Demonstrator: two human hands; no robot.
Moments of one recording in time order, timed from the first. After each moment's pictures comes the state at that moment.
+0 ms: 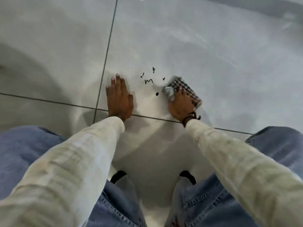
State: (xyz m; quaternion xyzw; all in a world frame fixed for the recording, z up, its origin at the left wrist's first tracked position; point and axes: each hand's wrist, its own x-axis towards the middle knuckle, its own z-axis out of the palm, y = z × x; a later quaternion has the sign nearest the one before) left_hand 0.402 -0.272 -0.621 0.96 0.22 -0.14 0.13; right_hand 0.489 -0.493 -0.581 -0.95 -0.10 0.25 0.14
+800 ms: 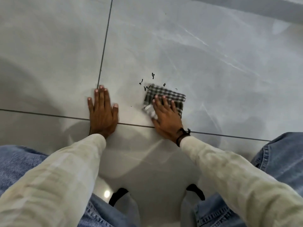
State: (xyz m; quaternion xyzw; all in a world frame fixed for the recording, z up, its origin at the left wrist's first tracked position) left_hand 0.368 -0.222 -0.659 0.98 0.20 -0.04 0.07; right_hand 0.447 -0.470 -0.632 -0.93 -0.28 0.20 0.11
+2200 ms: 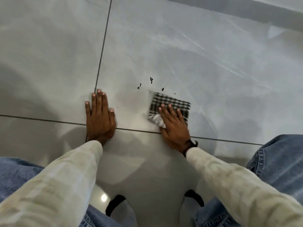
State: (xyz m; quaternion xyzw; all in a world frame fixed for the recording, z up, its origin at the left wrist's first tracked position) left_hand 0.368 -0.223 -0.662 0.97 0.21 -0.03 0.08; right_hand 0.437 -0.509 -0.639 -0.94 -0.28 0.16 0.10
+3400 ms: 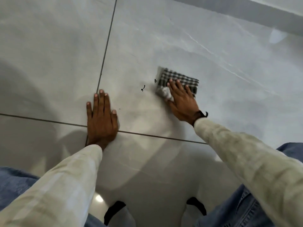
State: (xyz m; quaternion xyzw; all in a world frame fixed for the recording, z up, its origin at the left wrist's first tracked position) left_hand 0.369 -0.224 -0.660 0.98 0.21 -0.01 0.07; right_hand 0.554 -0.486 -0.635 -0.94 -0.29 0.19 0.05
